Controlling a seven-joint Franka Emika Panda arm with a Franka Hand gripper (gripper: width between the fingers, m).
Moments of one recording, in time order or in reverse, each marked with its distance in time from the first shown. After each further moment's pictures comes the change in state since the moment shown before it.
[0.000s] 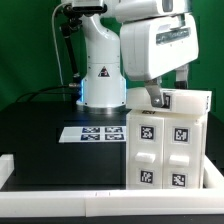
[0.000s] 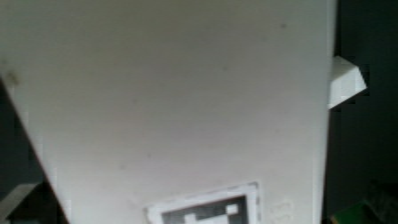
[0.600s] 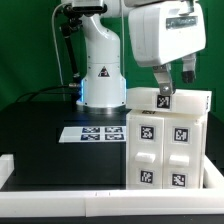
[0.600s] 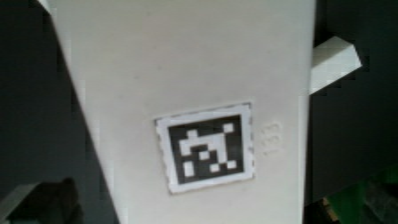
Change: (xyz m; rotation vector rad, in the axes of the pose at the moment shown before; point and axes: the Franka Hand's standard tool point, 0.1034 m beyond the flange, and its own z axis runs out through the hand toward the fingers) arm 0.011 -0.001 -0.012 -0.007 0.008 -0.013
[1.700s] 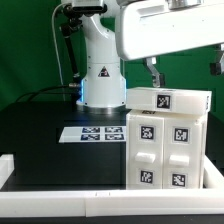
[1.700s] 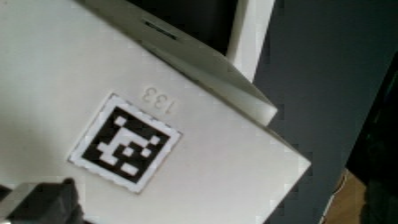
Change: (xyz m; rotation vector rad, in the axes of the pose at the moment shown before) arm 0.015 -0.005 -0.013 0.009 0.013 0.777
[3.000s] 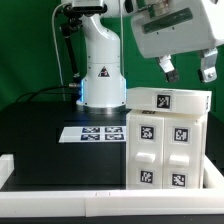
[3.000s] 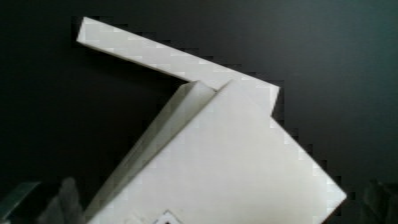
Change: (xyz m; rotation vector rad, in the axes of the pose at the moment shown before) arm 0.000 -0.003 0.001 0.140 -0.060 1.409
